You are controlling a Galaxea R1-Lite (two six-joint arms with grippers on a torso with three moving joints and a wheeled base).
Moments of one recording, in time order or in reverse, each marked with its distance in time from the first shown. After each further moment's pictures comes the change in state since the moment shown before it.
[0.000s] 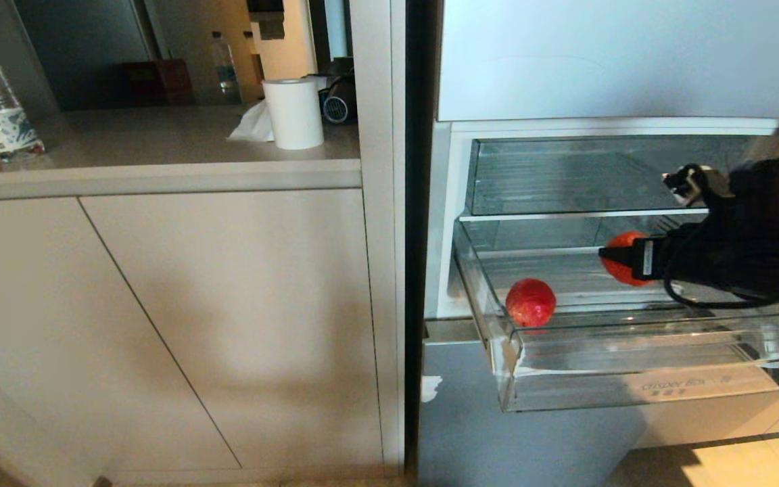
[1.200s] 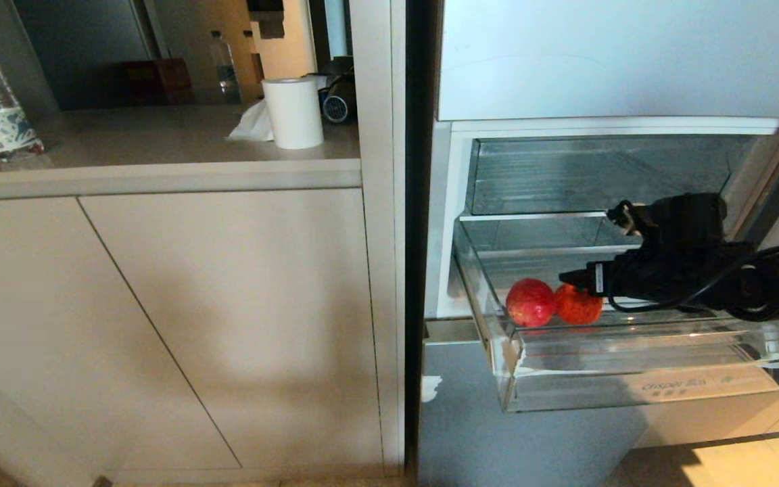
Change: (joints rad) left arm 0.000 0.000 0.000 0.000 0.000 0.000; right arm 0.021 0.207 -0.086 -0.018 -0.003 0.026
